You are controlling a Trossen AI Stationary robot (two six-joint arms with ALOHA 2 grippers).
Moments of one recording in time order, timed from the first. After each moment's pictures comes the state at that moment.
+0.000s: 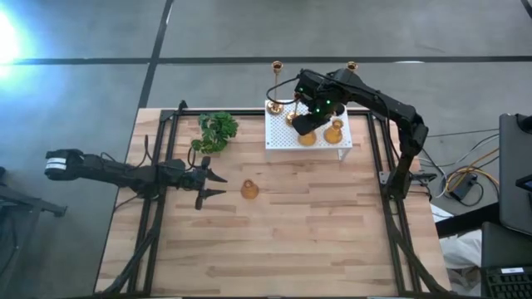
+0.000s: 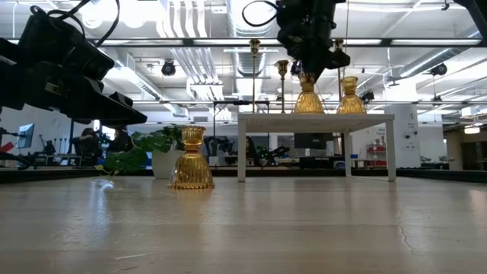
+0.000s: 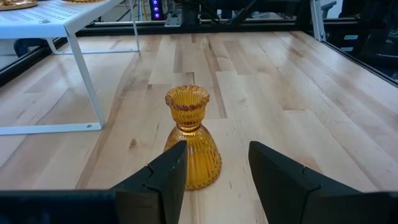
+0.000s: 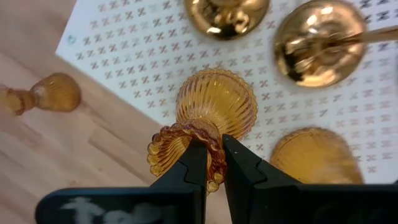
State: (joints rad) left arm 0.08 0.82 0.01 0.58 0.13 0.04; right arm -0.52 1.83 1.93 -1.47 -0.08 0.50
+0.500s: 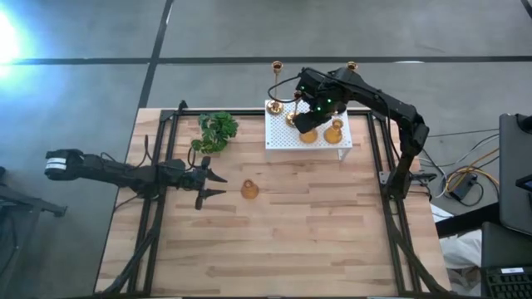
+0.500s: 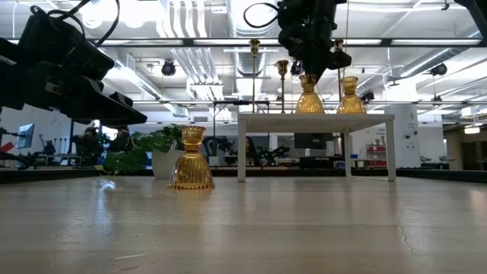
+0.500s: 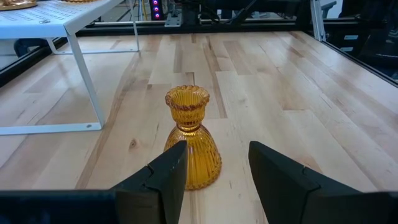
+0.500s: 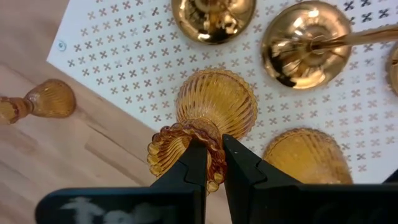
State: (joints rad) left arm 0.08 0.82 0.01 0.58 0.13 0.04; right arm -0.52 1.83 1.92 -1.47 -0.07 0.51
